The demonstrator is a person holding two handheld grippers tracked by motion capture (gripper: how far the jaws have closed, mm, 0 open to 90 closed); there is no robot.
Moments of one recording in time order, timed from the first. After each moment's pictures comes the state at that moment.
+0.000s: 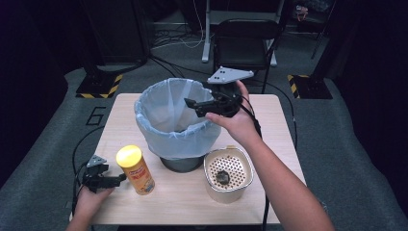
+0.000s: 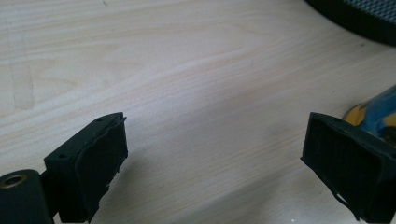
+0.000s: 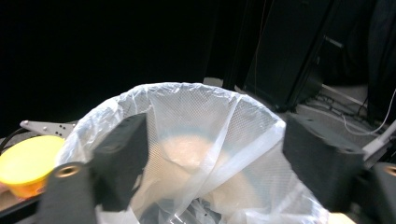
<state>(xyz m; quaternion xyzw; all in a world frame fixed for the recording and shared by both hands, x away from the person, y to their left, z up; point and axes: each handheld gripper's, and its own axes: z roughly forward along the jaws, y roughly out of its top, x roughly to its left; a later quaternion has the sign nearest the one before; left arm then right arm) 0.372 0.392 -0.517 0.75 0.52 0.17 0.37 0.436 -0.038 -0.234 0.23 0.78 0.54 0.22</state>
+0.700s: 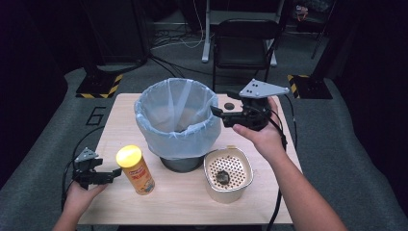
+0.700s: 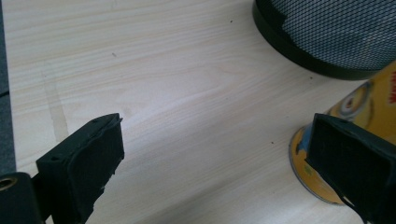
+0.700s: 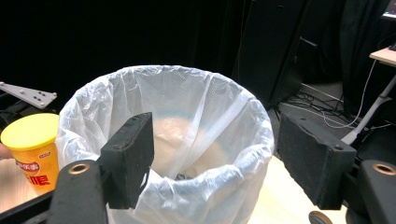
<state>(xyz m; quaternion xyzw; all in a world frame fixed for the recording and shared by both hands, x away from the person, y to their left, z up) 0.361 0.396 -0.469 0.76 0.50 0.18 0.38 0.407 -0.098 -0.244 0.25 0.76 0.55 0.24</state>
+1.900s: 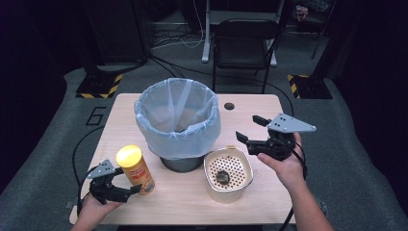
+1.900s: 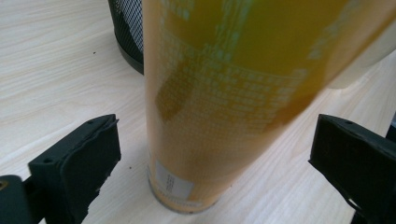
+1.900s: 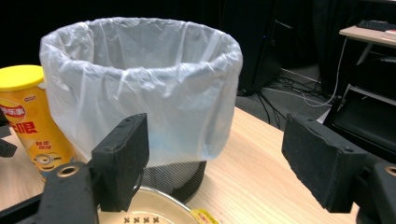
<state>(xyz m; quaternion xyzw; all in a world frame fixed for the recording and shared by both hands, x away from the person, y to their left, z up) 0.329 0.336 -0.468 0.79 0.37 0.12 0.46 0.368 -0.161 -0.306 0.29 0.75 0.54 0.26</state>
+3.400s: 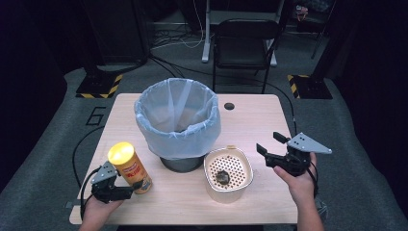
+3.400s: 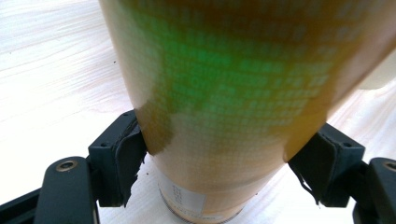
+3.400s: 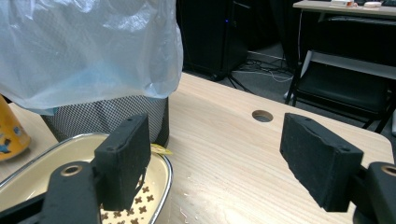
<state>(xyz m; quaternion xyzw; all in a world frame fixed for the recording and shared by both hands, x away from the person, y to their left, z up) 0.324 0.333 -0.468 0.79 0.37 0.18 0.45 0.357 -0.214 -0.368 0.37 0.71 0.53 0.28</state>
